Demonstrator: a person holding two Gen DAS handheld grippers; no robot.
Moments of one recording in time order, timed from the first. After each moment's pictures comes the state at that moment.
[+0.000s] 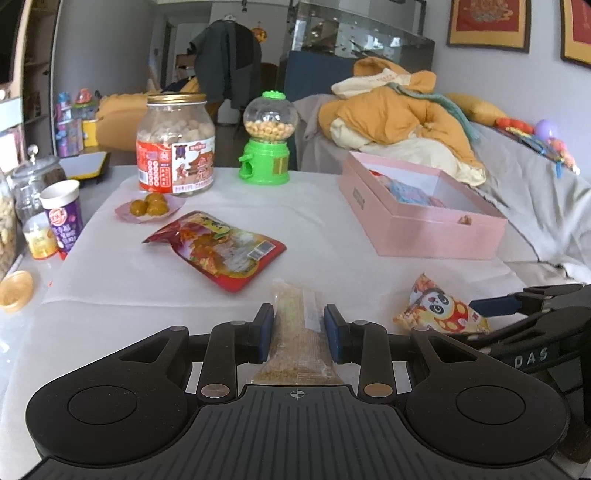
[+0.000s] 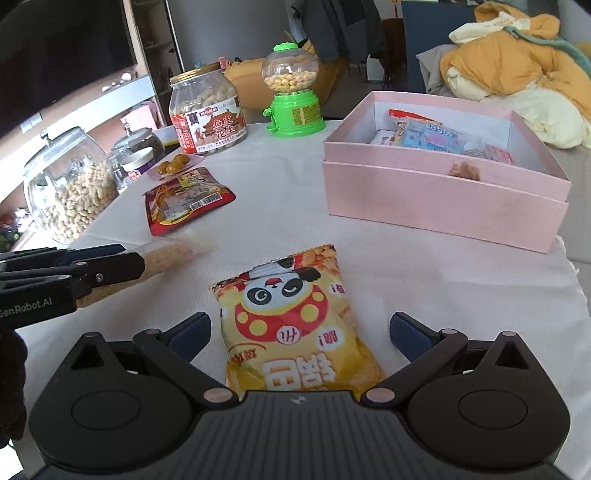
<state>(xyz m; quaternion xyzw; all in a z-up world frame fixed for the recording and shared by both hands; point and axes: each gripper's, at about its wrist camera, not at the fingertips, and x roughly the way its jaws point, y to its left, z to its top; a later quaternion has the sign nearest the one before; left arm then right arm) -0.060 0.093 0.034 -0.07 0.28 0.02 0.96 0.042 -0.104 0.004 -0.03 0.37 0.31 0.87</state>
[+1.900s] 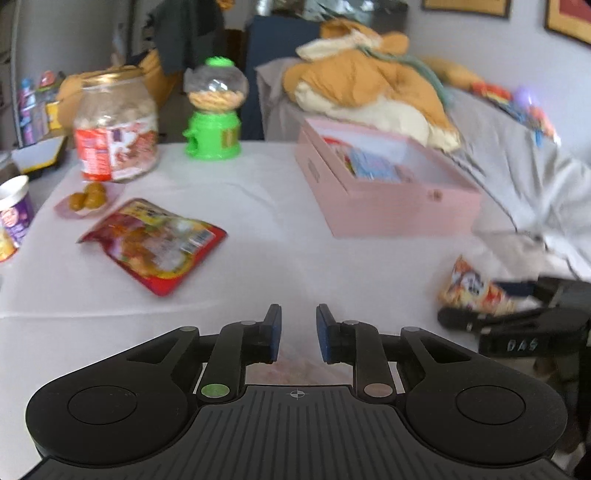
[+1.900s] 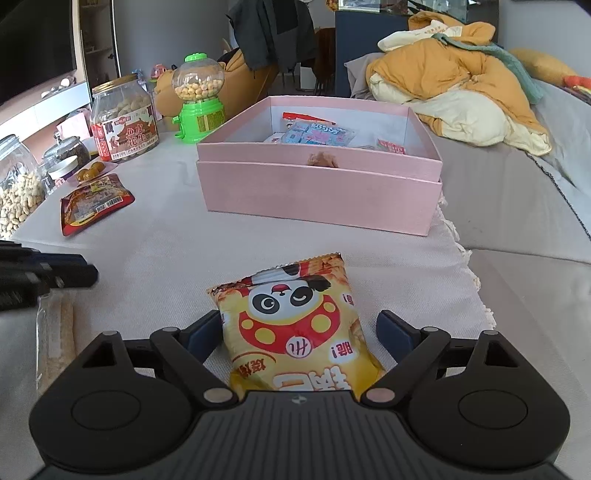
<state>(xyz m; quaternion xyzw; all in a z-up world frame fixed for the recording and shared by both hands) -0.023 0.068 0.041 -0.06 0.34 -0.03 0.94 0.047 -0.158 -0.002 -0.05 0.36 0.19 0.91</state>
